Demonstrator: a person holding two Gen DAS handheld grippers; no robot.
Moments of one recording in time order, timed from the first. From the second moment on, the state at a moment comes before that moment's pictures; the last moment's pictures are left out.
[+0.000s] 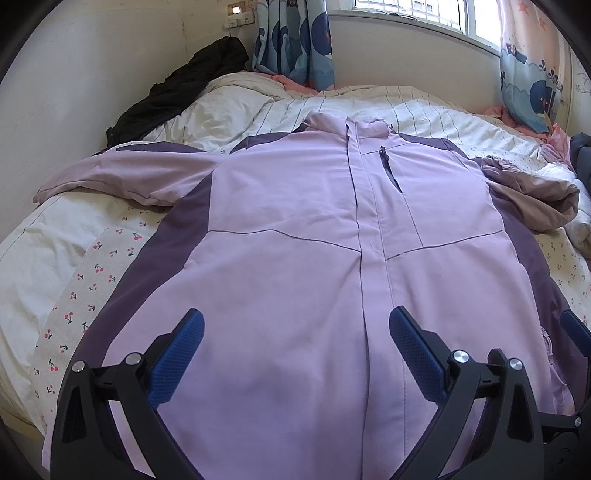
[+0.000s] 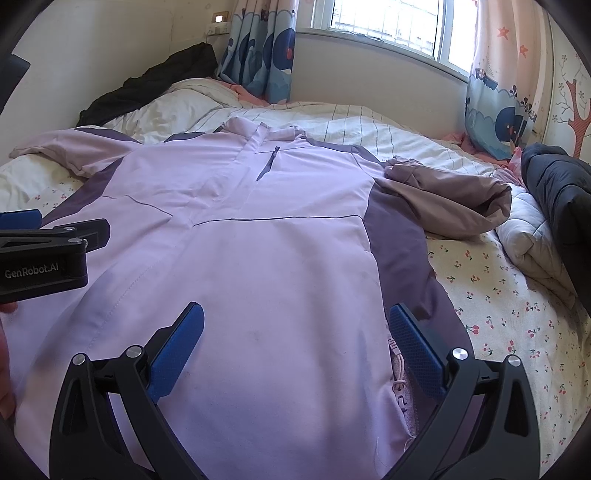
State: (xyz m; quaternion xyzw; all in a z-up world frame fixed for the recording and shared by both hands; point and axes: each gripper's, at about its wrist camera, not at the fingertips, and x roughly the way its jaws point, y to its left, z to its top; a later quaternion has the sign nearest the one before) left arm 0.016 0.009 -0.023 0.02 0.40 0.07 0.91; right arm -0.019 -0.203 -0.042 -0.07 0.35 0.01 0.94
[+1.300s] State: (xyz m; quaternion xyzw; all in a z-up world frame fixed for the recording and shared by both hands) left arm 0.049 -0.077 -0.021 0.03 0.38 0.04 0.93; right arm 0.096 -0.429 0.011 -0.20 0.25 0.03 0.95
